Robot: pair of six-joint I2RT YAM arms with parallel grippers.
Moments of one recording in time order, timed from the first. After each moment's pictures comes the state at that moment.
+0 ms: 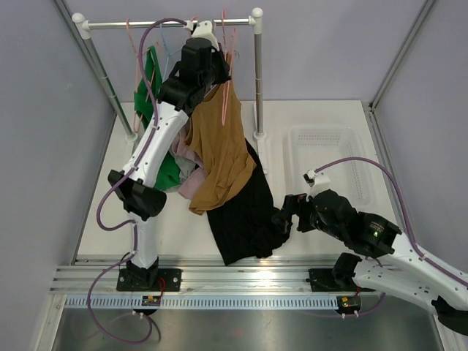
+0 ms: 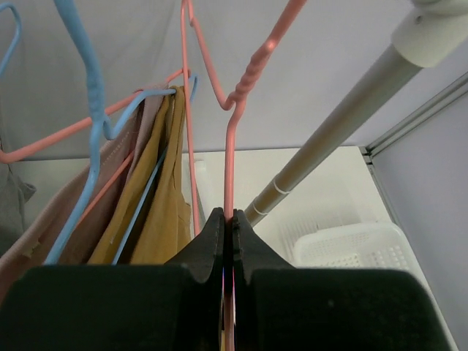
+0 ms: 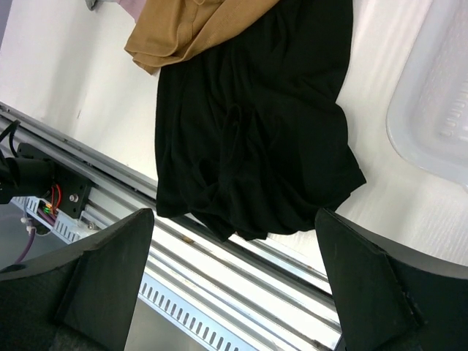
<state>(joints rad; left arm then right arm) -0.48 2.01 2.41 -0.61 -0.15 -0.39 0.97 0.68 0.81 -0.73 0.22 0.67</state>
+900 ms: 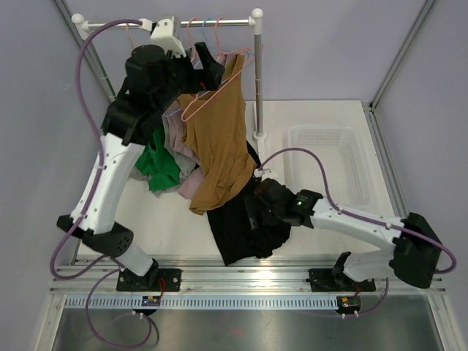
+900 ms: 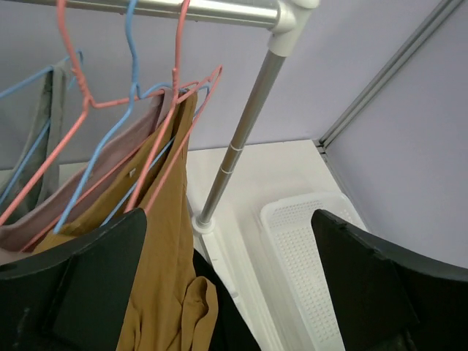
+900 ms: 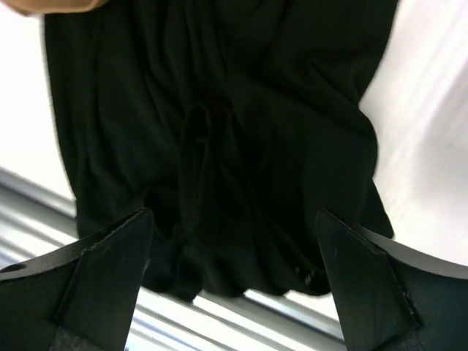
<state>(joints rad) -0.51 1.64 2.21 -0.68 -0.08 -0.36 0.97 1.23 0.86 -0.56 0.19 0.58</state>
